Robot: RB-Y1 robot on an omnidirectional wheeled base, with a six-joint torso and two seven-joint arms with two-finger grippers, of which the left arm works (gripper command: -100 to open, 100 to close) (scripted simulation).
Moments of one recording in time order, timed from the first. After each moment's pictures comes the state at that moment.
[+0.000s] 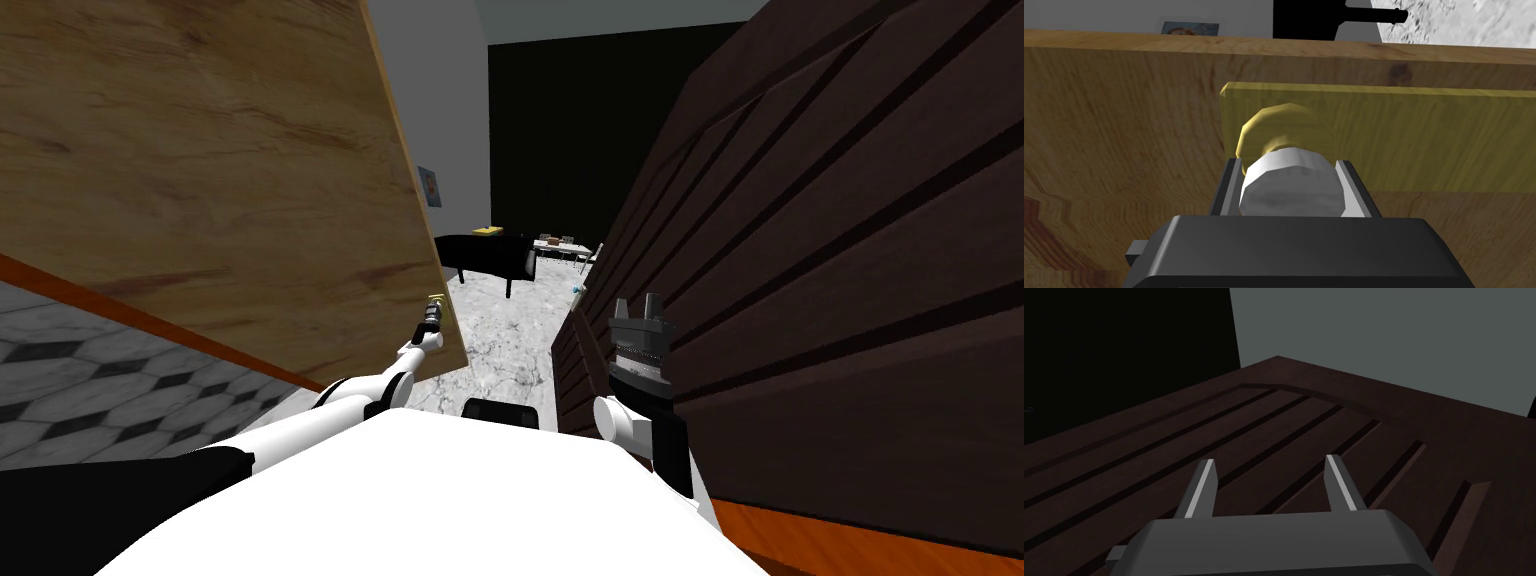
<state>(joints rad) -0.42 0.27 0.34 -0.58 0.30 -0.50 -0.13</state>
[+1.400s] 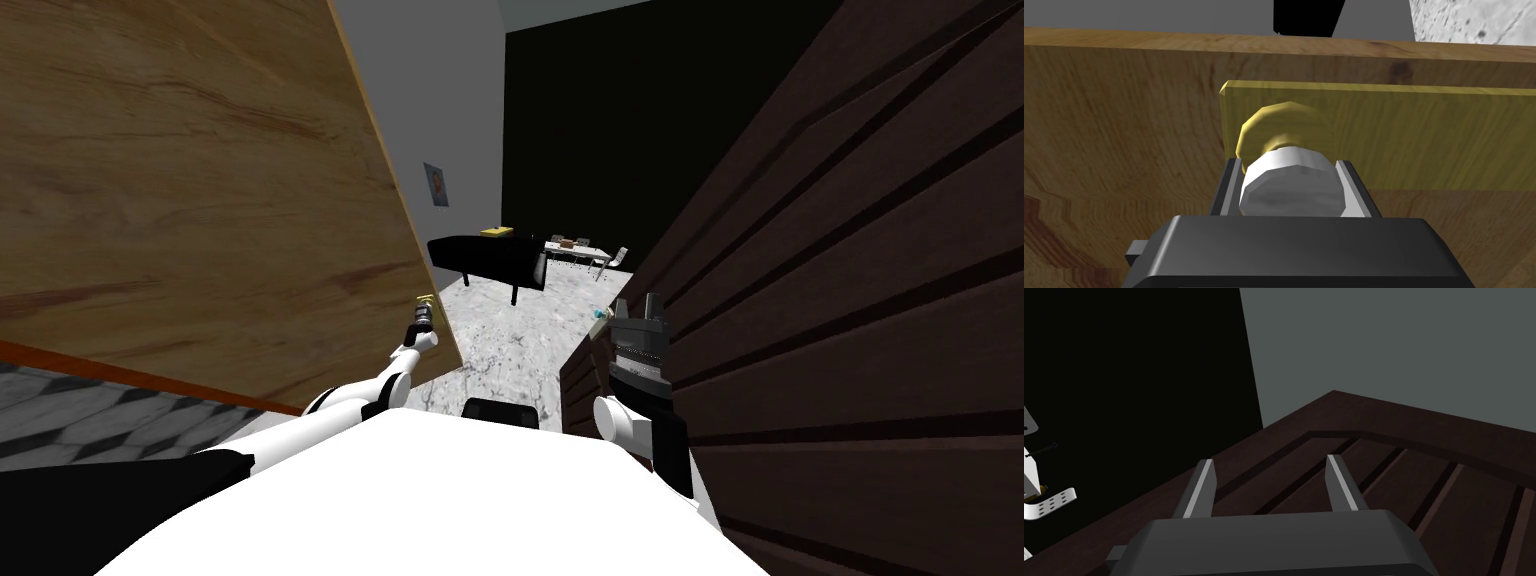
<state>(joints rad) -0.40 0.27 0.46 -0.63 0.35 -0.48 -0.23</state>
